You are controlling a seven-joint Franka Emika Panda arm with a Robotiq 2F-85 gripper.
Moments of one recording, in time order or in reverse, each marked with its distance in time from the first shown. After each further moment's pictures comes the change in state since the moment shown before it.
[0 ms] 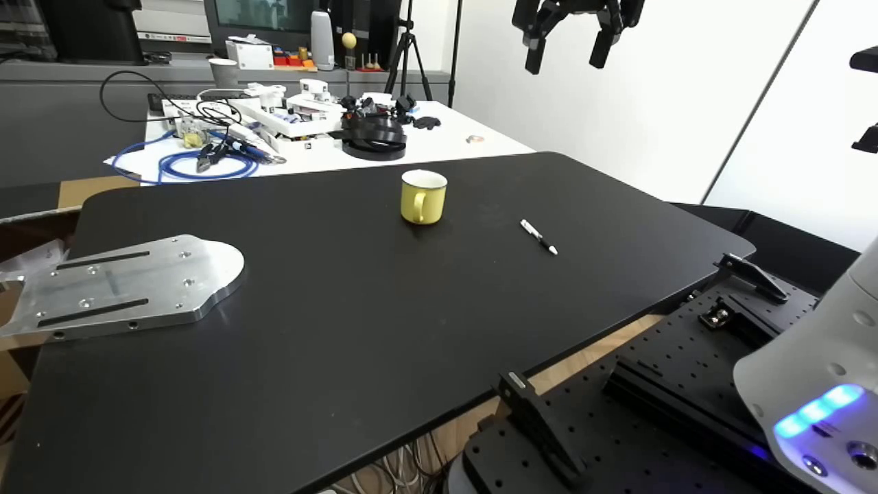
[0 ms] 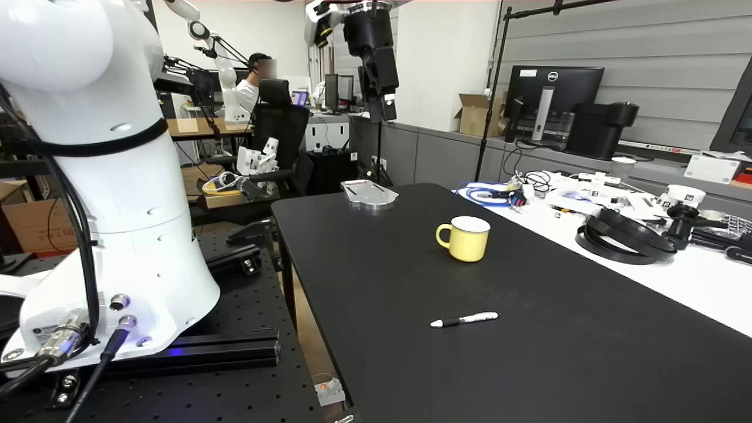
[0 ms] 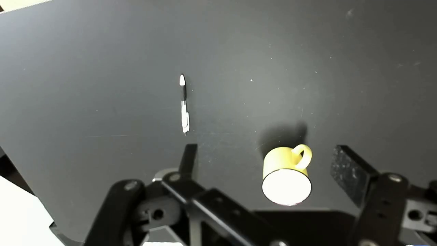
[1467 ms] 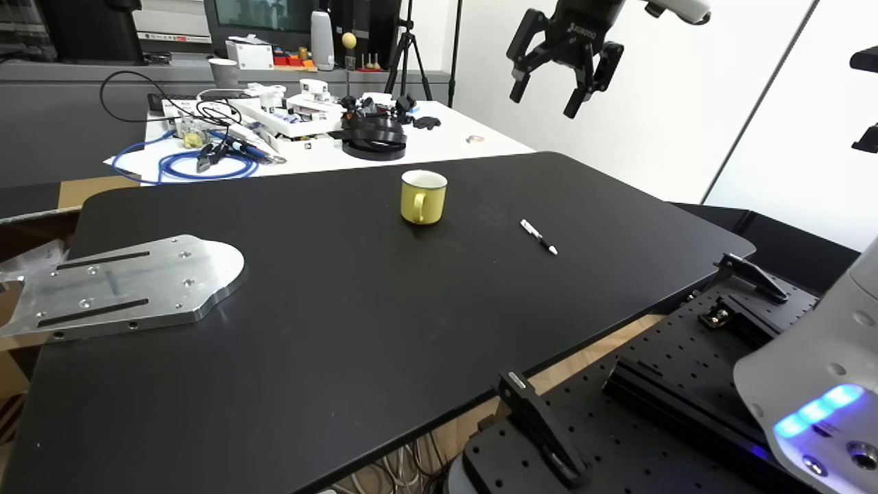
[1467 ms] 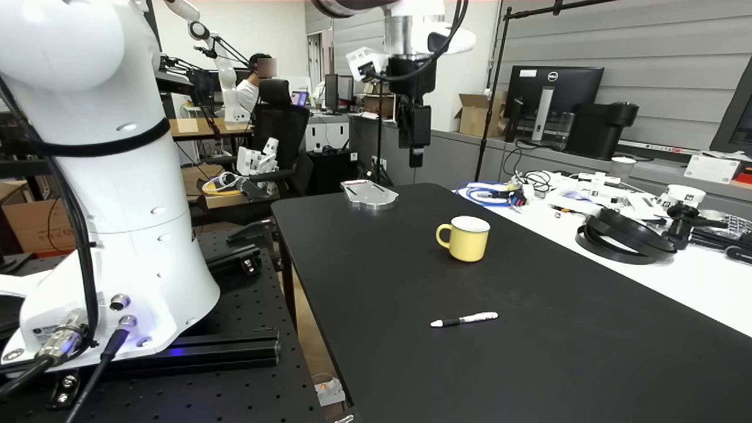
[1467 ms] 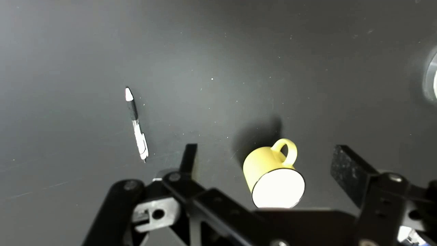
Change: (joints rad) arm 0.062 0.258 -0.301 0.009 0.258 0.251 -0.273
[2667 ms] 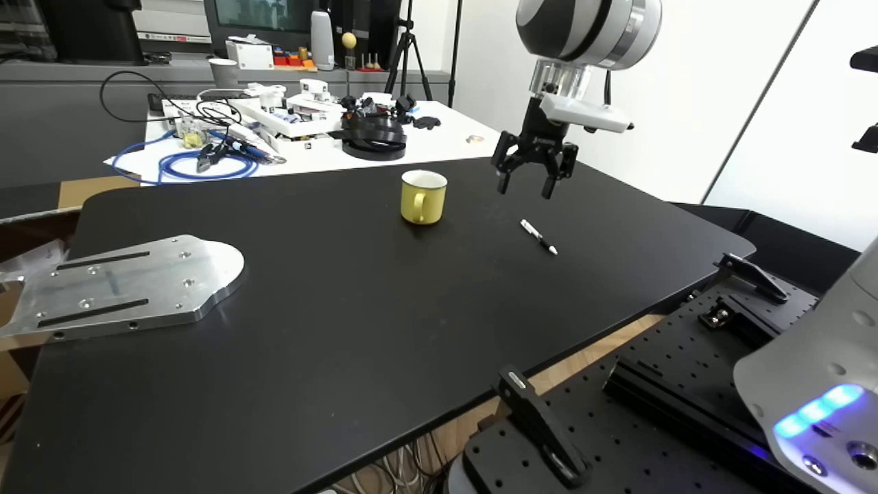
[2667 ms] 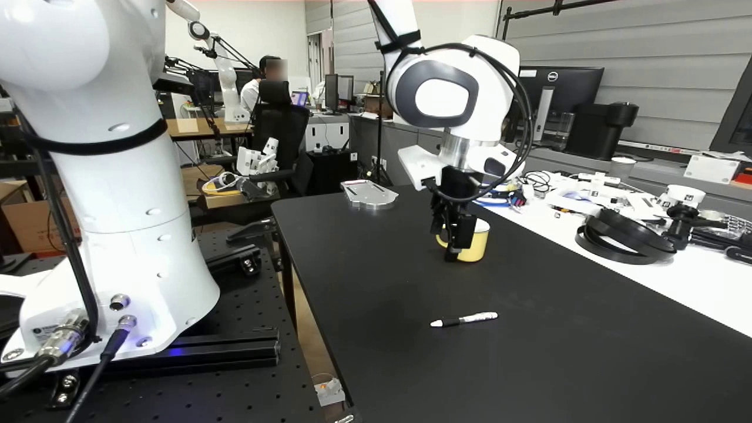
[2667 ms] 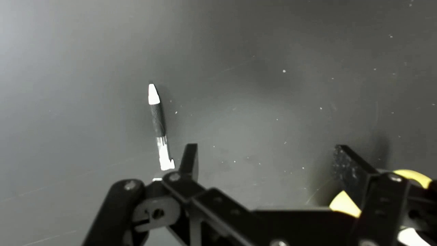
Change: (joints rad) arm -0.085 0.635 -0.034 0.271 0.079 0.172 -0.206
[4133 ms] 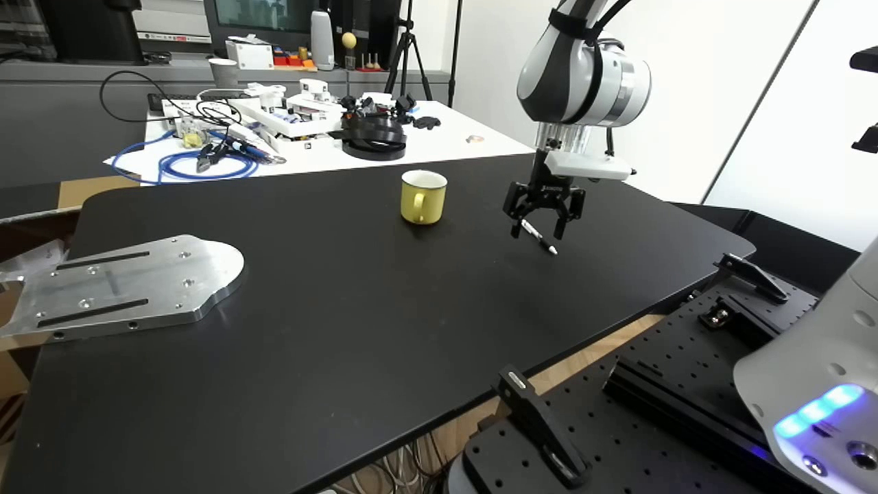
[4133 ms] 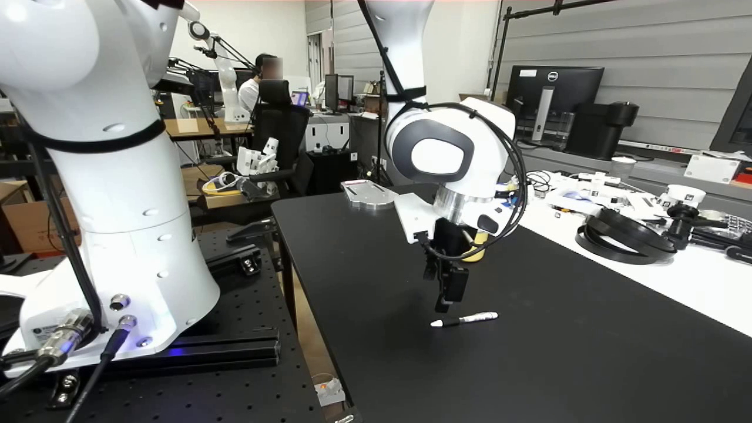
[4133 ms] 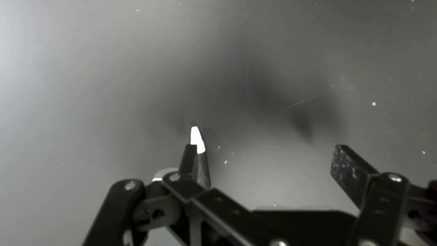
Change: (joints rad) arm -0.052 0.204 0.002 0.026 -0.033 0.114 0.001
